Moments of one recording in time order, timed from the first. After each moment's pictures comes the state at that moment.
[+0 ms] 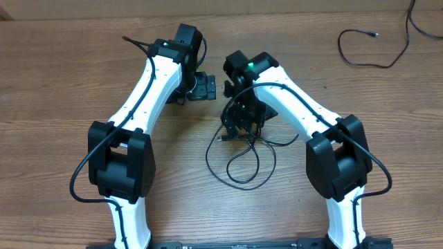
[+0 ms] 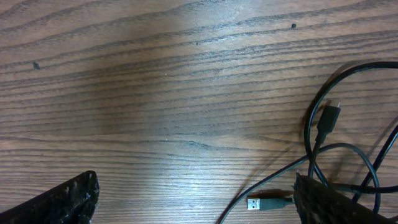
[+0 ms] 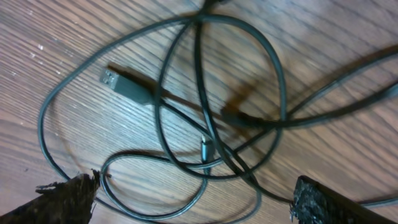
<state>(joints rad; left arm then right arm) -0.30 2.08 1.79 -1.13 0.05 -0.36 0.55 2.15 1.81 -1.31 -0.11 0.02</state>
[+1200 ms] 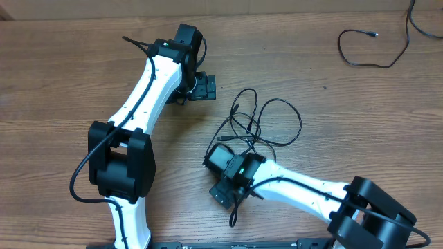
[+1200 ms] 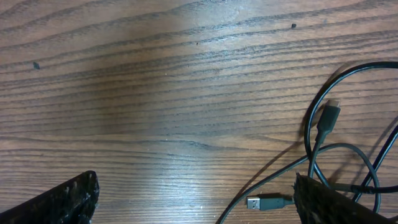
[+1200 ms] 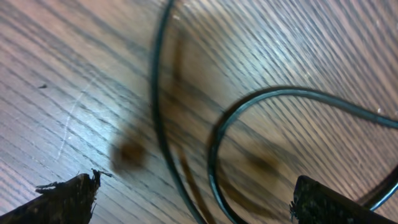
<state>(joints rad) -0.30 2.08 1.79 -1.13 0.05 -0.36 1.00 1.71 0.97 -0.64 0.06 0.16</state>
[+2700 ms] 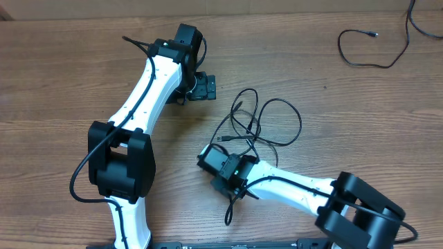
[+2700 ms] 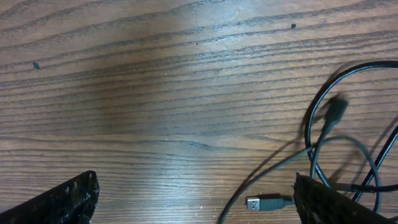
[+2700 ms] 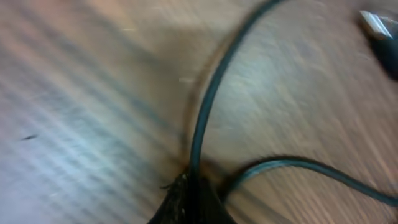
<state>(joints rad) -0.30 2.08 1.79 -1.13 0.05 -0.36 1.00 1.76 0.97 -0.51 0.14 0.11</state>
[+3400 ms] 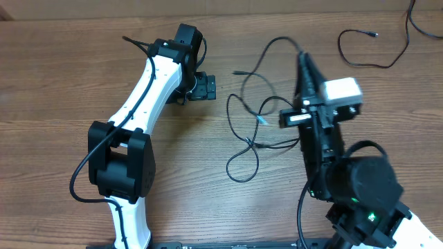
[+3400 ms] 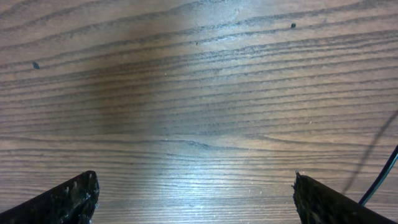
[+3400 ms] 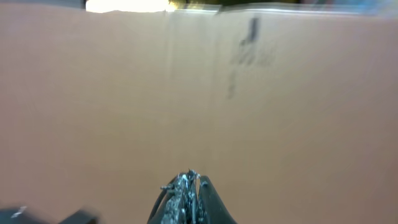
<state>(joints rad) -0.30 2.08 1.79 -1.13 0.05 -0.36 0.90 0.94 1.05 0.25 0.74 -0.30</state>
